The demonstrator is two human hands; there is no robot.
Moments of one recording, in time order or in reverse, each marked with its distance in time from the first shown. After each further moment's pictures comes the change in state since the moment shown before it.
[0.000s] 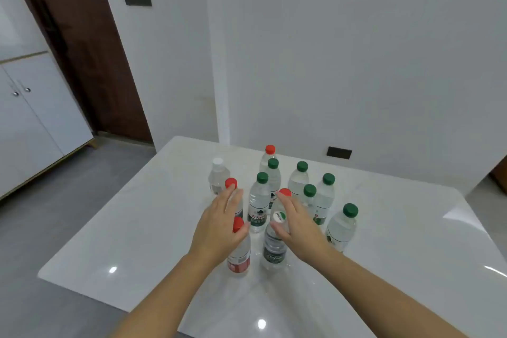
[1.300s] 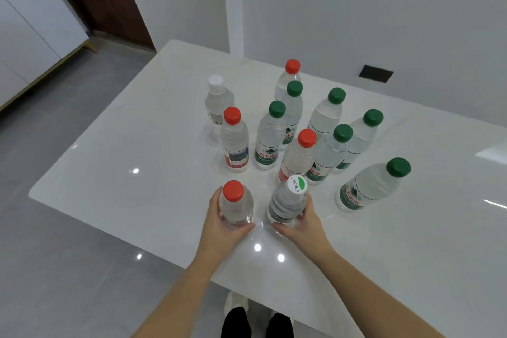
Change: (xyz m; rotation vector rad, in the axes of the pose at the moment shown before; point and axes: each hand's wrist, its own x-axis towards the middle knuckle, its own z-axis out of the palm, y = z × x) left_hand -0.077 -0.032 0.126 -0.768 -0.086 -0.753; right_hand -0.034 0.080 0.130 0.730 -0.209 0.423
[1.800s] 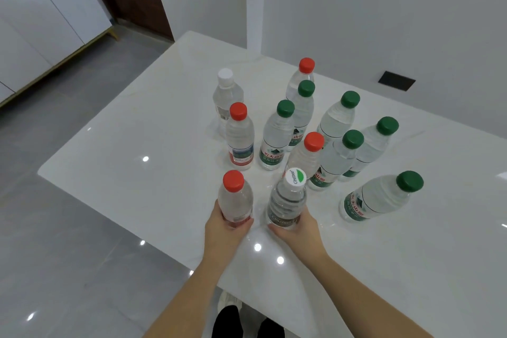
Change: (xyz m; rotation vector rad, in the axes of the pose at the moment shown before) left_hand -0.010 0.002 0.028 -0.030 0.210 -0.125; right_hand 0.009 0.001 0.002 -0.073 -0.003 0.002
